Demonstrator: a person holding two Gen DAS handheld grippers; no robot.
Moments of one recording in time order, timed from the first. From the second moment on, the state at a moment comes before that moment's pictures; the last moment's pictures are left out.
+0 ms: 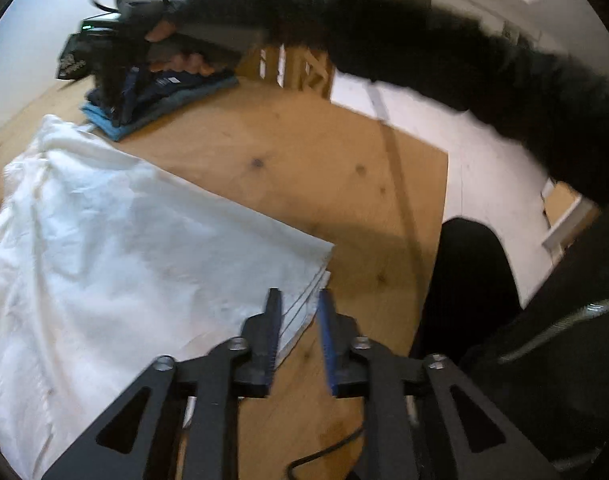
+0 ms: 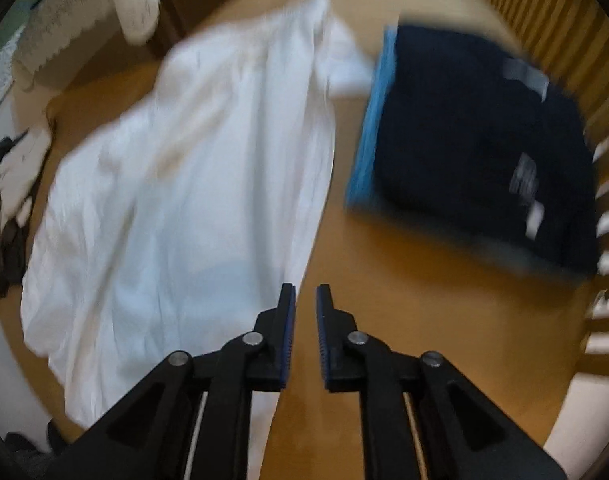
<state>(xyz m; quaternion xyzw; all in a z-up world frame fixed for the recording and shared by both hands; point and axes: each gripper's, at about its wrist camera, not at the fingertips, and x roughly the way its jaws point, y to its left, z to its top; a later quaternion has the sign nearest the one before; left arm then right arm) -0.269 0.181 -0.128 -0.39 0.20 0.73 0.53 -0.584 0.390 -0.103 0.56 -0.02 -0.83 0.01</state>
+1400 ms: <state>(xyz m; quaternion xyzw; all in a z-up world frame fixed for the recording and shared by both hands) -0.411 0.006 -0.178 -0.47 0.18 0.83 0.25 -0.637 0.330 -0.119 0.56 0.06 -0.83 0.04</state>
